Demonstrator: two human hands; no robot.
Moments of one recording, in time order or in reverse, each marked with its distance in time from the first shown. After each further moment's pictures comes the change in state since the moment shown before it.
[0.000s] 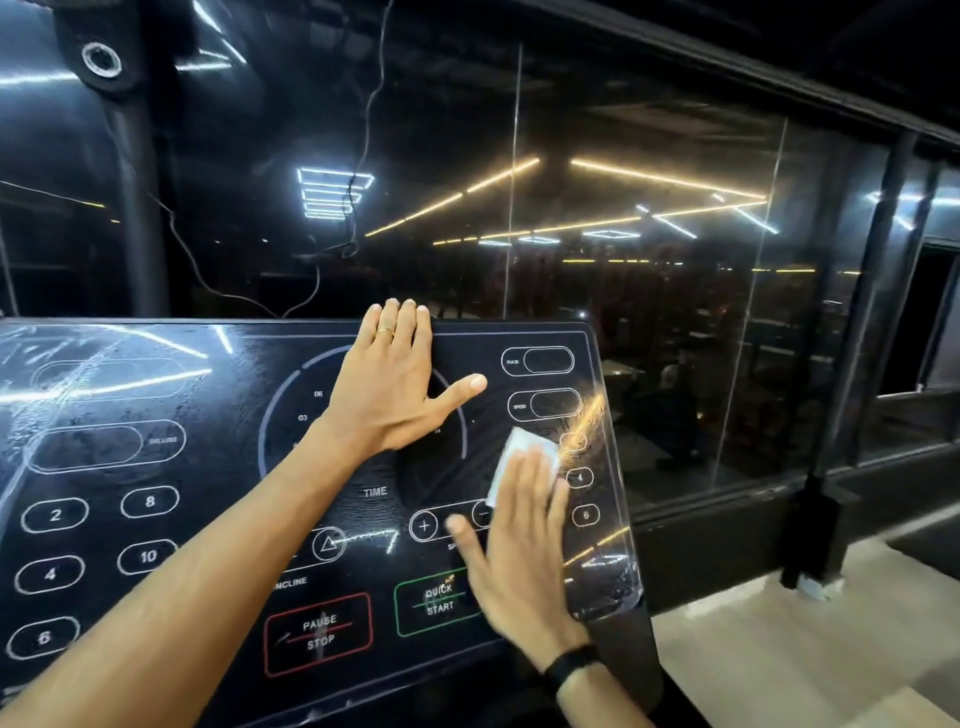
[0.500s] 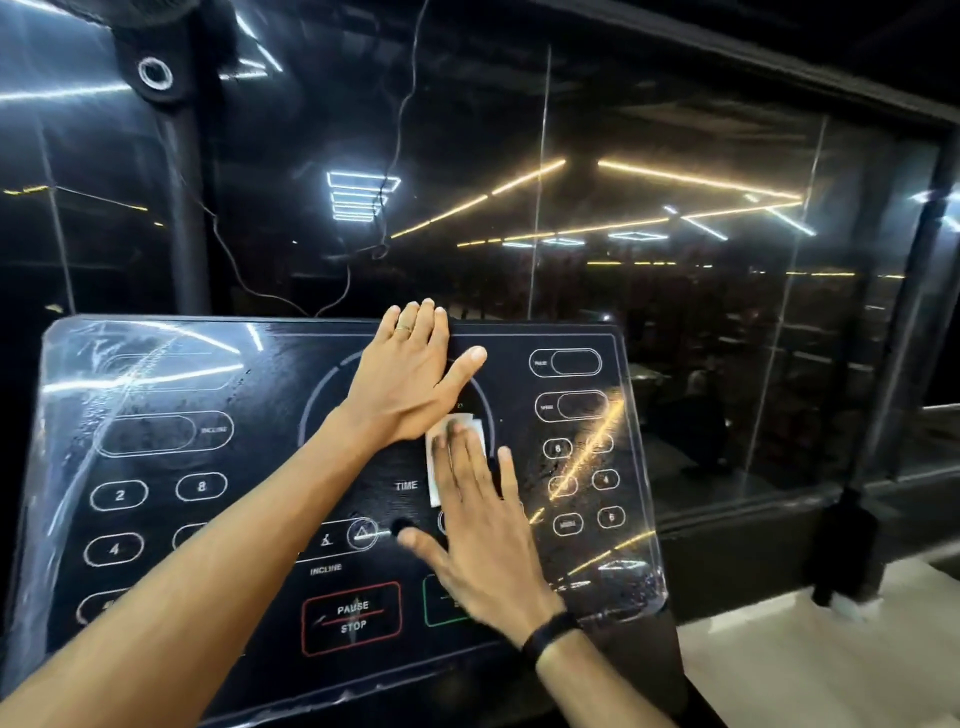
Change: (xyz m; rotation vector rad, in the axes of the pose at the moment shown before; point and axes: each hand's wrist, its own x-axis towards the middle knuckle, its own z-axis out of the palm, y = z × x) left_hand -0.003 -0.012 -0.012 -0.119 -0.048 -0.050; right_hand 0.017 -0.044 -0.003 -0.122 0.031 -0.417
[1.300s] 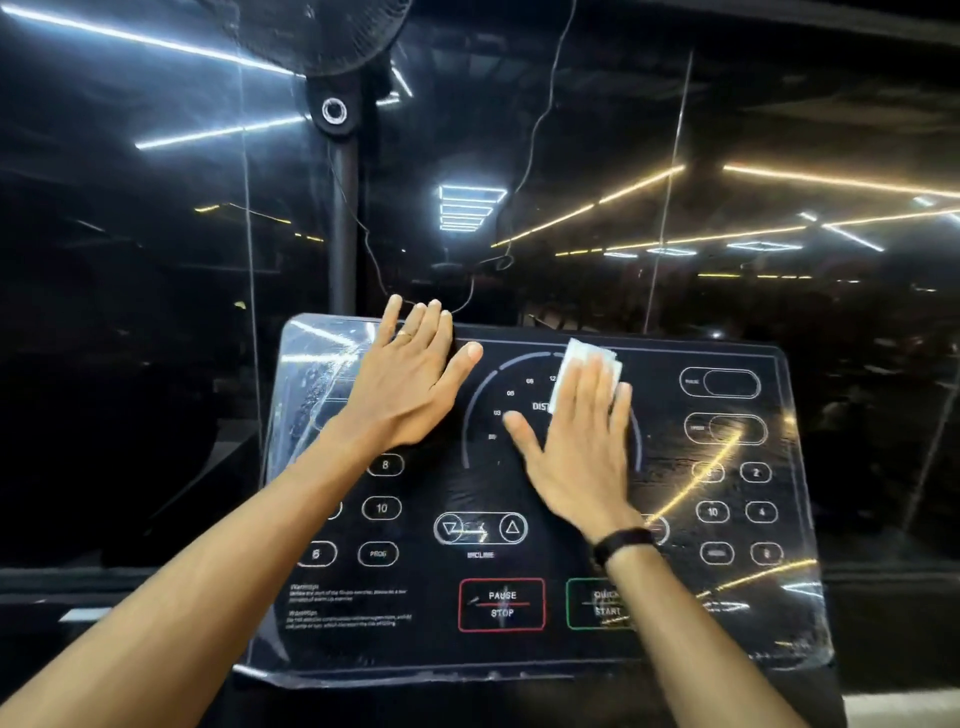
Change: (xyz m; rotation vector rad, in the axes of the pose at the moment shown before) left_hand -0.071 -0.113 -0.050 0.124 0.036 -0.159; right_hand 0.093 -0.038 -0.016 0.046 0.103 0.261
